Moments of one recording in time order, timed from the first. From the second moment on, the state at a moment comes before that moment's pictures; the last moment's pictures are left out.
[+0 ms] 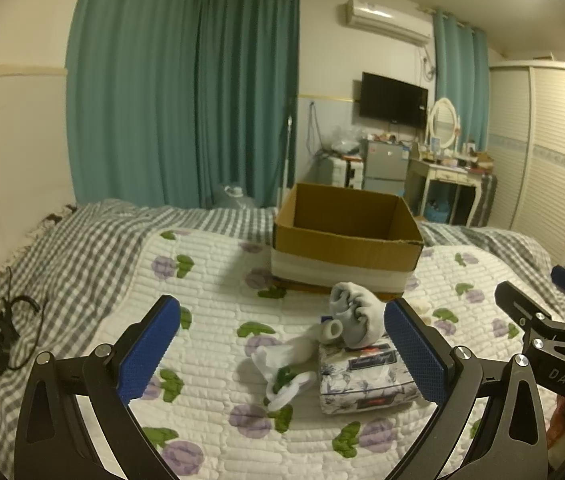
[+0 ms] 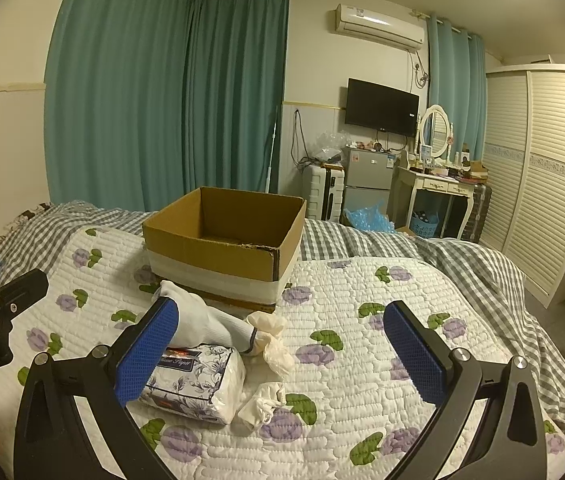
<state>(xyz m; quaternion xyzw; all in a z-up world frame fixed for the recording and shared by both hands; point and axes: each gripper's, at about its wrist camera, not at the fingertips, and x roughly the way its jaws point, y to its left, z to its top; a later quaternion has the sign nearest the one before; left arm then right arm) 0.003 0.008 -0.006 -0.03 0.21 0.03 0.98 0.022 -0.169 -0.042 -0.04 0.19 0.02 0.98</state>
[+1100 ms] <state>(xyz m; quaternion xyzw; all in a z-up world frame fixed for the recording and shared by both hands) 0.003 0.008 -0.007 -0.03 0.21 0.03 0.98 0.024 -0.171 -0.044 -0.04 0.19 0.02 0.98</state>
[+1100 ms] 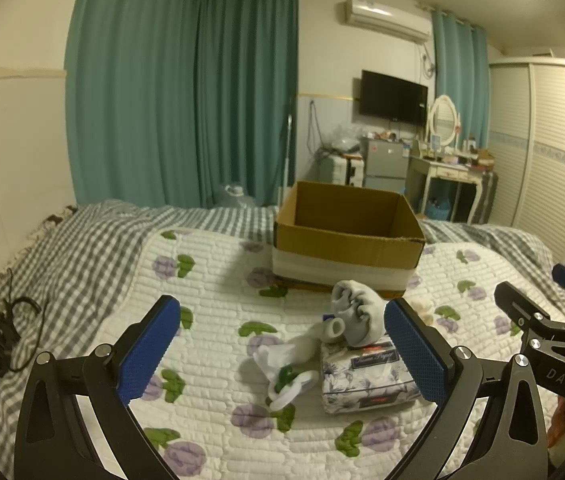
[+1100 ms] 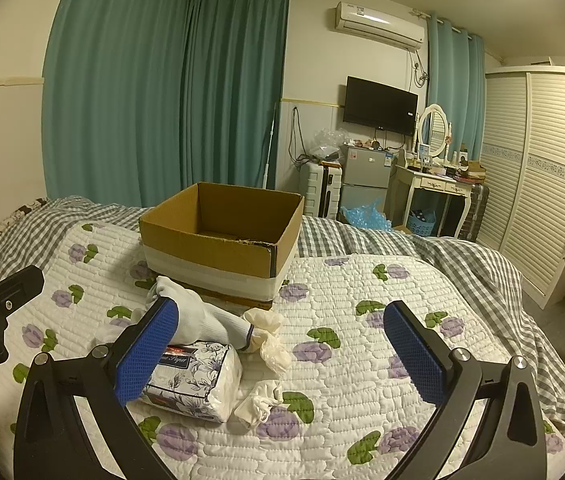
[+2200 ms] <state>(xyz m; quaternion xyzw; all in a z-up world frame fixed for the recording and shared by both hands) 0.018 -0.007 -0.022 -0.03 0.26 0.02 0.97 0.058 -0.199 -0.040 -0.10 0.27 0.02 0.96</state>
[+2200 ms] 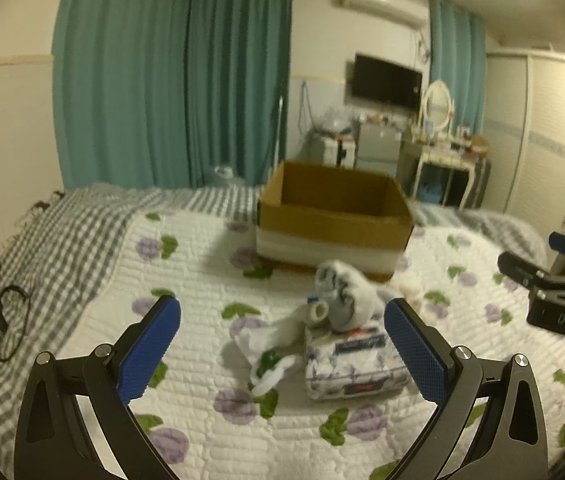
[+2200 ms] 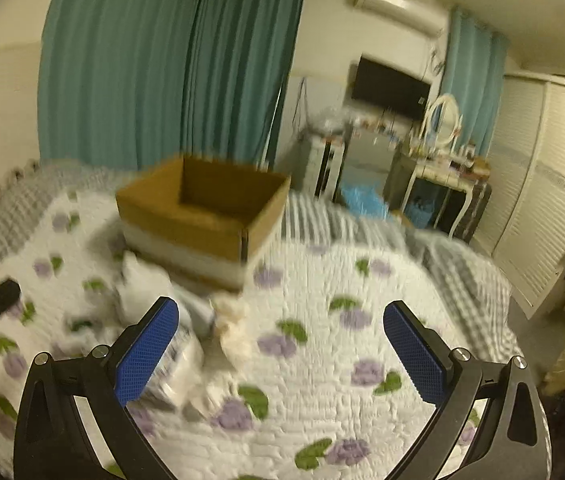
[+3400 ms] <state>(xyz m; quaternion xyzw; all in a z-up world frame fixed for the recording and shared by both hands) 0.117 -0.051 -0.062 -0.01 0.33 -0.03 0.94 0.144 -0.191 -0.046 -0.04 0.32 0.10 0.94</state>
